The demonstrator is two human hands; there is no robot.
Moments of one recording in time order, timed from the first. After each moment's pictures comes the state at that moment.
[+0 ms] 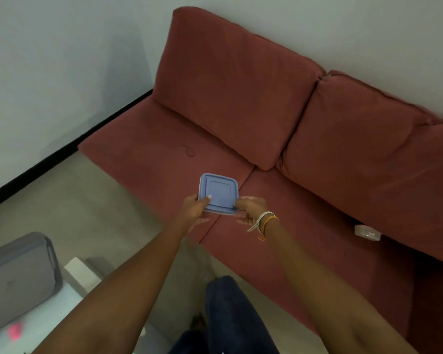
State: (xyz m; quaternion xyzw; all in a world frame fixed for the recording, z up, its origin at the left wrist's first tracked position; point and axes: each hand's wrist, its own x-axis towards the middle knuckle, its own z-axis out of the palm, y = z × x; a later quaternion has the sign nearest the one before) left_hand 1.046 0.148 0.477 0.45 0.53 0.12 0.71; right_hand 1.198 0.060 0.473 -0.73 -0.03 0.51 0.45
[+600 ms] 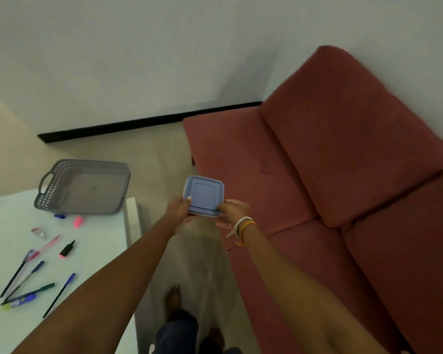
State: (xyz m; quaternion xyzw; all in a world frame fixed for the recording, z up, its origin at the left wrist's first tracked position) left_hand 0.896 0.136 0.484 0.22 0.62 0.39 0.64; right_hand 1.051 0.145 0.486 -0.69 -0.23 0.61 0.32
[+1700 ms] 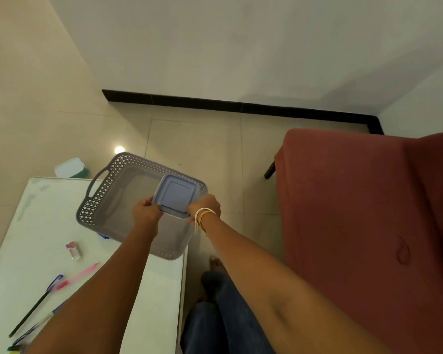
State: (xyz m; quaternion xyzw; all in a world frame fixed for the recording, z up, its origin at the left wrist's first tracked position) left_hand 0.517 0.332 0.255 -0.02 0.76 0.48 0.44; right_hand 0.628 0.404 0.234 -0.71 -0.49 0.51 -0.02
